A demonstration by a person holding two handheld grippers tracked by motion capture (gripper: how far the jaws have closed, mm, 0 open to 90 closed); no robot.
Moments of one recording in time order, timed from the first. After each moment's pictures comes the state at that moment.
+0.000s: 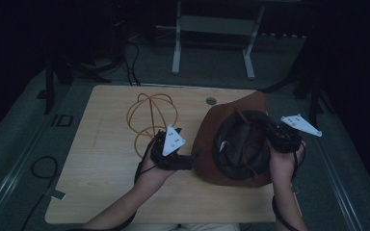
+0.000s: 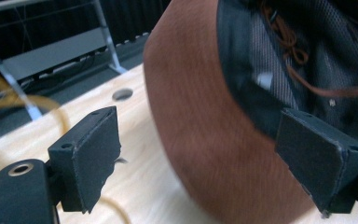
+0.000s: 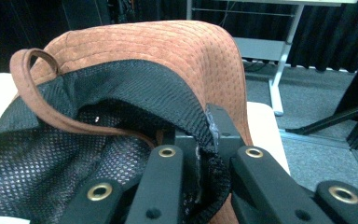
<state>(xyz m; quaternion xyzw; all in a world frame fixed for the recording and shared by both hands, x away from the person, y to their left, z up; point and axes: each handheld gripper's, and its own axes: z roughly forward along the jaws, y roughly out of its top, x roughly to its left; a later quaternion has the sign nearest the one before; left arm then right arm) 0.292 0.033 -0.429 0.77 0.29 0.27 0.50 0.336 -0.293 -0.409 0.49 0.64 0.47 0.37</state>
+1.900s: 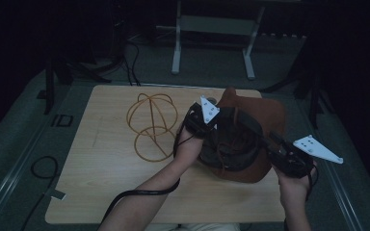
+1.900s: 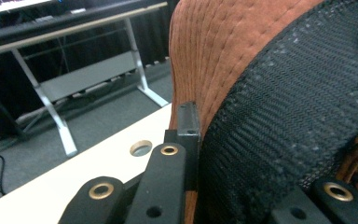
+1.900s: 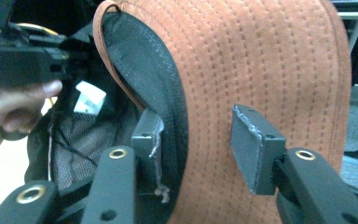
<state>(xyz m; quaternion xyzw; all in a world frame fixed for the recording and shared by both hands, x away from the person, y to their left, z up) 0.363 -0.039 -0.407 0.73 0.32 0.34 0.50 0.267 -0.301 -0.403 0.42 0.66 0.53 0.32</state>
